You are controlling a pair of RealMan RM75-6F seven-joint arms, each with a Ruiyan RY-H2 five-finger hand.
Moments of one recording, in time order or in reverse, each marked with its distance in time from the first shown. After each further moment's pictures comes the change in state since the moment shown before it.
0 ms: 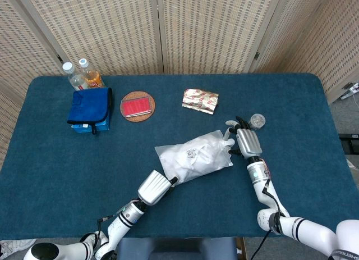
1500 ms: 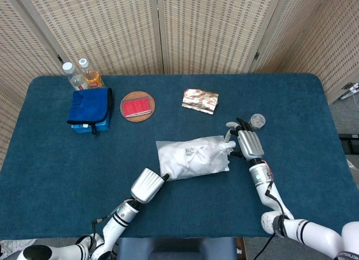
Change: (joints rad) left arm 0.042 0.045 -0.010 -0.061 -0.033 0.007 0.098; right arm -0.022 0.037 -0.020 -0.038 -0.035 0.011 0.031
